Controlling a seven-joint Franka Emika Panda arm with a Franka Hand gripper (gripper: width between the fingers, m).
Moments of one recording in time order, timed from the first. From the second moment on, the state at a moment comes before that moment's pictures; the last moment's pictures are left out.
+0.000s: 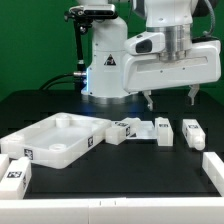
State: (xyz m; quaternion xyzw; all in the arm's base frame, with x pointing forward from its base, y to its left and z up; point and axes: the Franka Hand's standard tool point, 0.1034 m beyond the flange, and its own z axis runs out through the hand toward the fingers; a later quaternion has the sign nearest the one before) arm 0.395 0.110 0.076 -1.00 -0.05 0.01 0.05
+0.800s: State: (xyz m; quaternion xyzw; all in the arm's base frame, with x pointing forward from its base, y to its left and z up) arm 0.417 0.024 0.084 -0.99 -0.09 0.02 0.05
